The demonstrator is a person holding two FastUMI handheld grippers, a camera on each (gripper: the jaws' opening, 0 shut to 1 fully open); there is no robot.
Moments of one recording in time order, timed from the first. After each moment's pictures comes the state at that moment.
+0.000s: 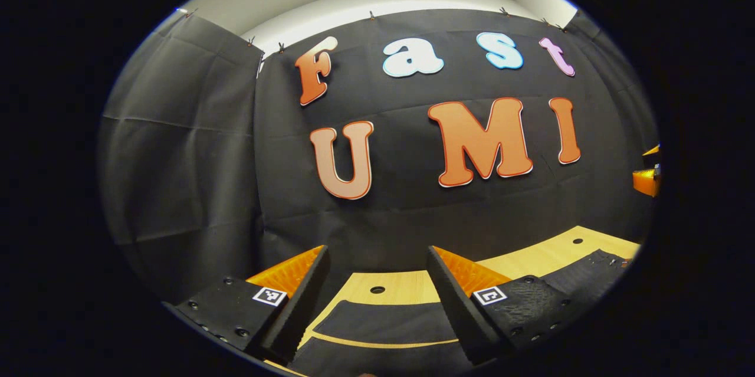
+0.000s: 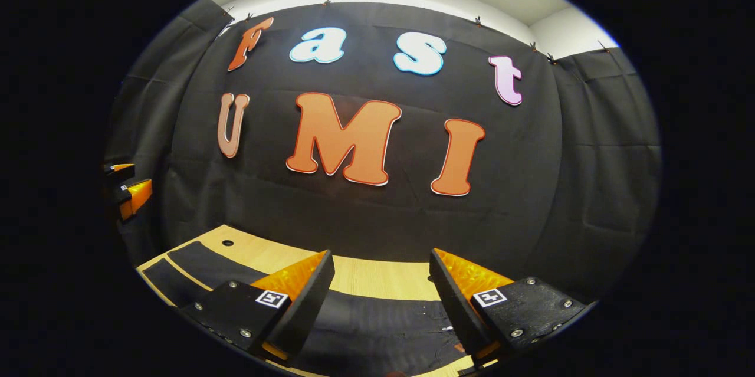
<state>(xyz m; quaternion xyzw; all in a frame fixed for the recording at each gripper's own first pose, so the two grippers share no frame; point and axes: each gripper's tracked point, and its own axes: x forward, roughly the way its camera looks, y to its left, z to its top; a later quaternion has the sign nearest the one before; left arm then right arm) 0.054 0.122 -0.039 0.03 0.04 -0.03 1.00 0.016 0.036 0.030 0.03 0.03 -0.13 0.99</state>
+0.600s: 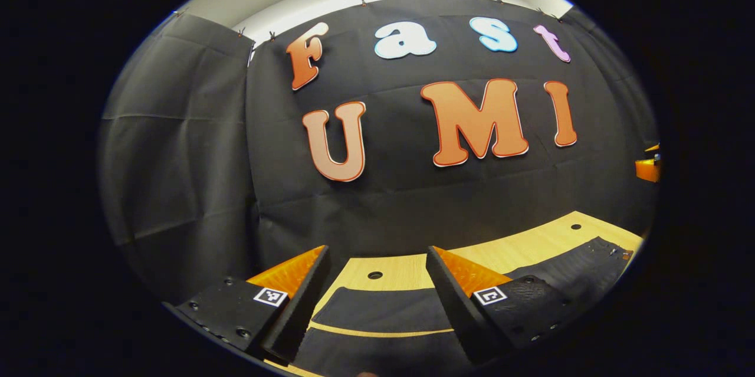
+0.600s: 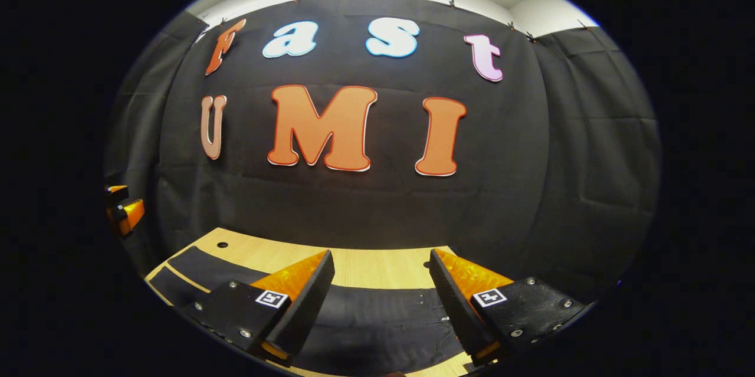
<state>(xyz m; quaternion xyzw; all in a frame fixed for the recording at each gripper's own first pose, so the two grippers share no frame) 0.051 0.114 -0.074 0.03 0.10 -0.03 0.99 0.015 -0.002 -0.009 0.09 0.07 -0.15 0.98</state>
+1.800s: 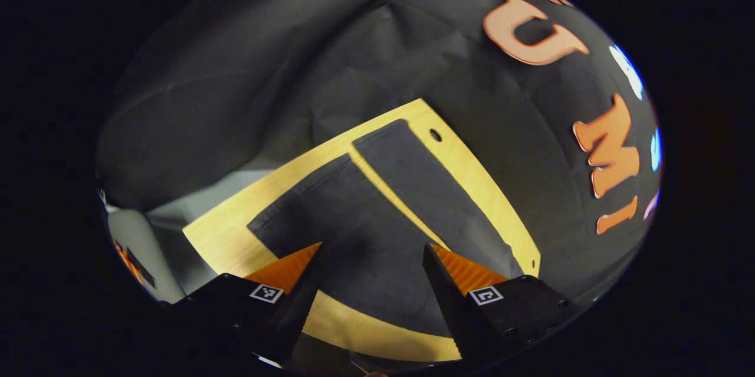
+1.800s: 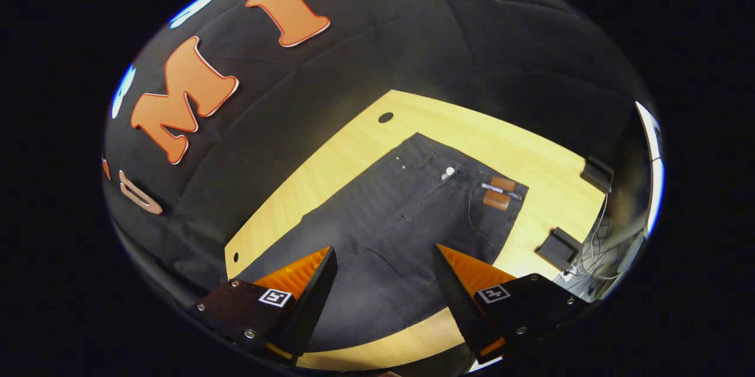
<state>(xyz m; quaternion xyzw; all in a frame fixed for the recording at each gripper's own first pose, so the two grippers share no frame) -0.037 0.262 -0.336 -0.39 0.47 0.07 0.79 -0.021 0.009 -0.211 0.45 0.35 -0.22 0.79</state>
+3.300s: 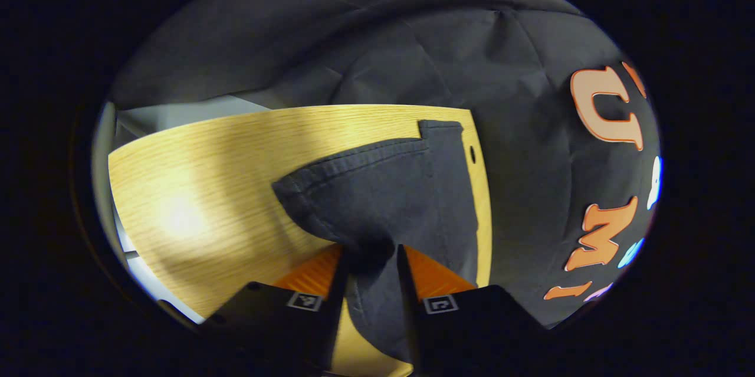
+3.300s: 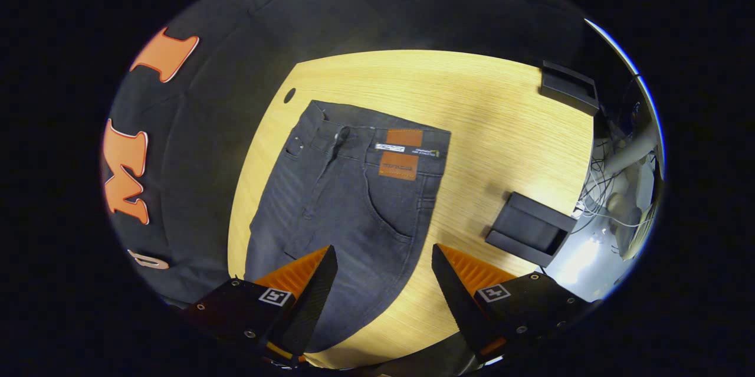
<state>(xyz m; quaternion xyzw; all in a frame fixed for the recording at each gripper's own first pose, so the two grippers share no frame) -0.005 0.259 -0.437 -0.56 0.45 0.12 0.69 -0.081 -0.044 -0.338 0.57 0.42 -0.26 0.66</state>
